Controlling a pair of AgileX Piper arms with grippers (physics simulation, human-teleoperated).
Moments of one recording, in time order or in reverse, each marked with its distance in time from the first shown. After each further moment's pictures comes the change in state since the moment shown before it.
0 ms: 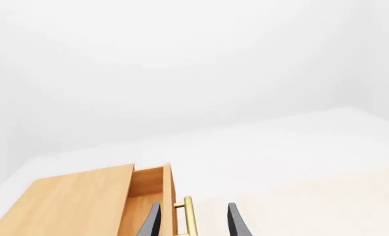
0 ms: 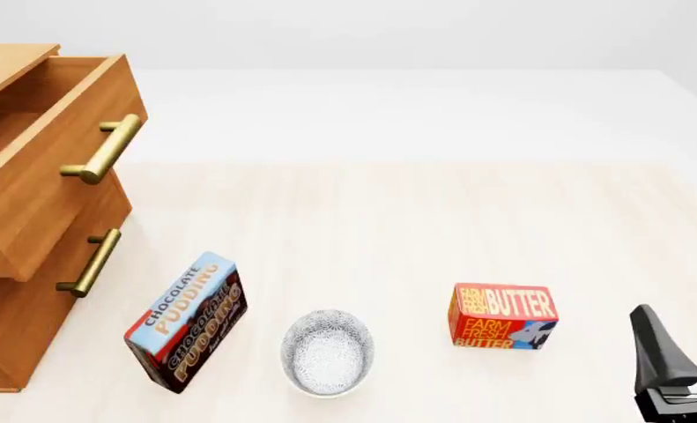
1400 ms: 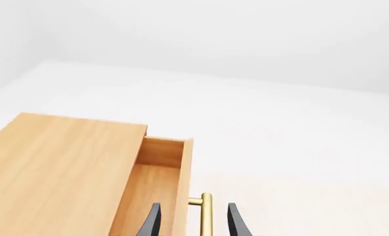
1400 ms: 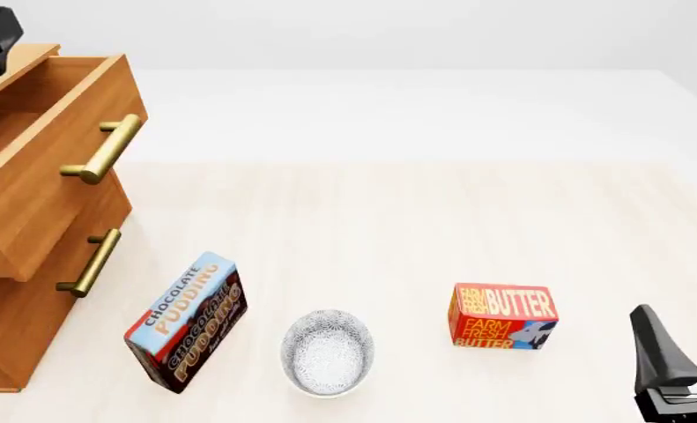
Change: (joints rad) left arm 0.185 0.453 -0.045 -0.141 -0.204; right arm 0.000 0.000 0.000 0.000 0.000
